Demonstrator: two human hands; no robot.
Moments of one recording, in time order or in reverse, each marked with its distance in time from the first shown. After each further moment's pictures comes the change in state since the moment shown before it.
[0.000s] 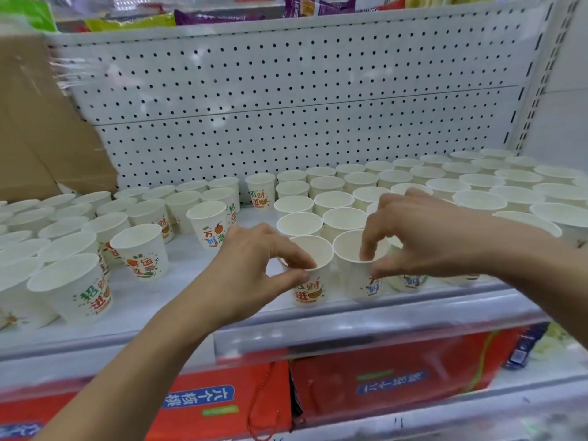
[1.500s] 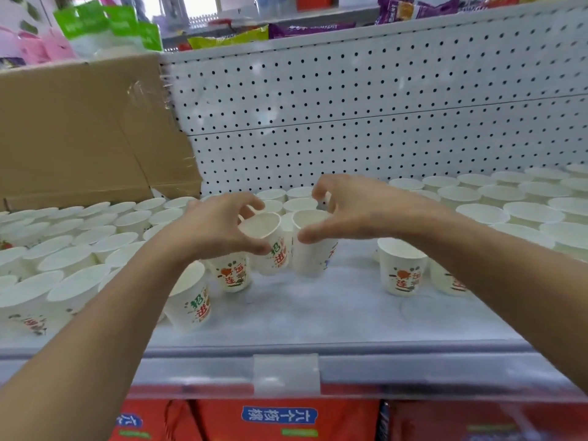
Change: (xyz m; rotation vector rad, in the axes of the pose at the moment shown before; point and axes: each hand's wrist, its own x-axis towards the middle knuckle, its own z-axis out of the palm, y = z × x) left_hand -0.004 -0.124 -0.126 0.274 -0.097 -0.502; right_hand 0.164 -0.110 -0.005 0.316 0.026 0.161
